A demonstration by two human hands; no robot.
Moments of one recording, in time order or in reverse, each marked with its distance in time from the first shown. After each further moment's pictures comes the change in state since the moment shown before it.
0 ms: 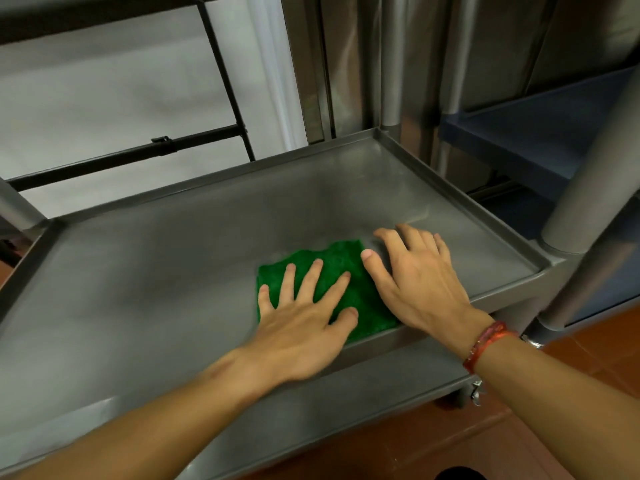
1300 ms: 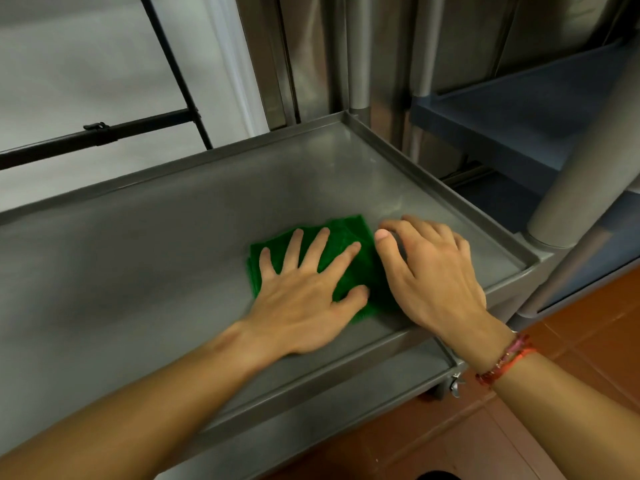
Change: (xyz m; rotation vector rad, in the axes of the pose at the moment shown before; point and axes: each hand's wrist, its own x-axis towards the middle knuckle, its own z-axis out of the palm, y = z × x) left_hand 0.068 0.026 0.000 0.094 0.112 0.174; right_hand 0.009 0.039 0.000 0.093 0.134 0.117
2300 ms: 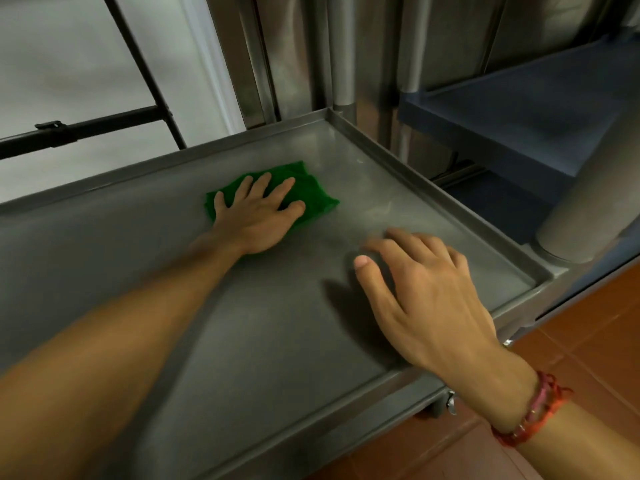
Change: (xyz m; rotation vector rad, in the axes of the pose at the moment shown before) left_hand 0.143 -0.076 -0.022 -0.027 0.058 -0.170; right_hand -0.002 -0.001 -0.006 -0.128 -0.112 -0.047
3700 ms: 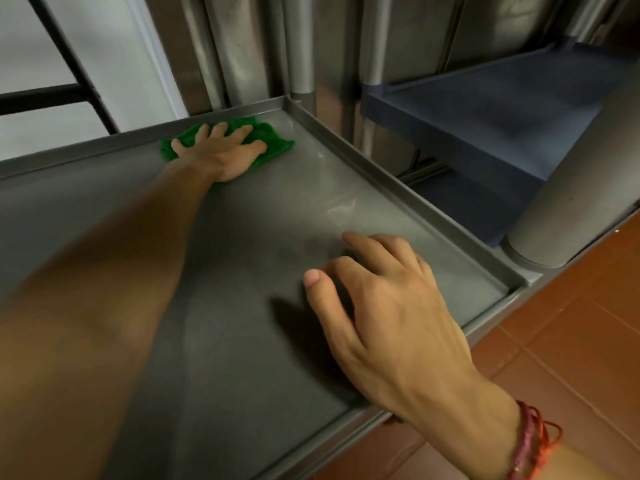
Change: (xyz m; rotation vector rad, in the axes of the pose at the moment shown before) left_hand 0.131 0.007 -0.014 -0.008 0.032 -0.063; right_hand 0.002 0.000 0.003 0.010 0.016 -0.014
